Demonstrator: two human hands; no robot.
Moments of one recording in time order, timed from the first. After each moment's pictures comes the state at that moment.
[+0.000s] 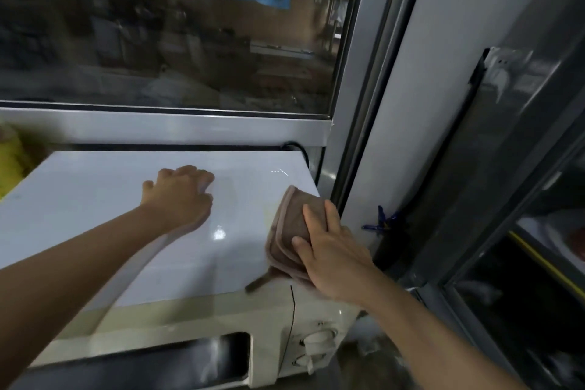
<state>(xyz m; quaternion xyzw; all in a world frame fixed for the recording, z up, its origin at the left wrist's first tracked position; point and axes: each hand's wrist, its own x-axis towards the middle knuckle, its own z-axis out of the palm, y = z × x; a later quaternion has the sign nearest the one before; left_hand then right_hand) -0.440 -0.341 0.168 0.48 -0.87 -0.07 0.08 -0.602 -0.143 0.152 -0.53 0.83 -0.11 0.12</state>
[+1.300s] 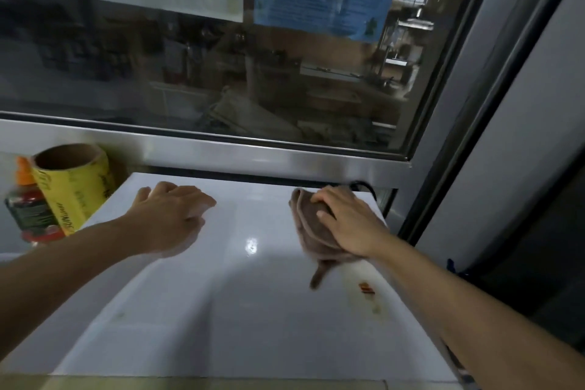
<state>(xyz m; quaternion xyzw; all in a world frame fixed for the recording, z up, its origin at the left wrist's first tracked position) -0.347 -0.419 0.172 0.46 -0.89 -0.04 0.04 -0.638 -0.307 0.166 -0.69 0.71 -0.14 0.02</state>
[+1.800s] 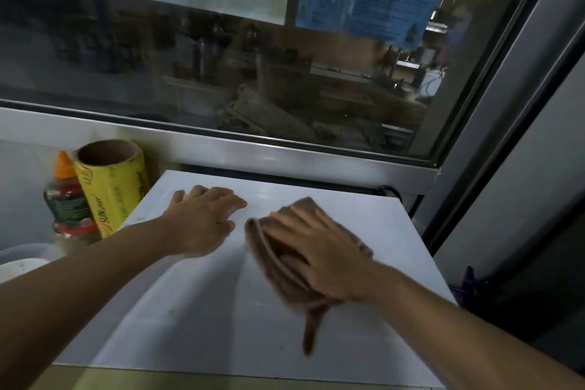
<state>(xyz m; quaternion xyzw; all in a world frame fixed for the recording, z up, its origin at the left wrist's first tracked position) -0.333 -0.424 0.168 0.43 -0.90 -0.07 0.03 -0.540 -0.305 0.163 -0.83 0.54 -0.05 -0.08</state>
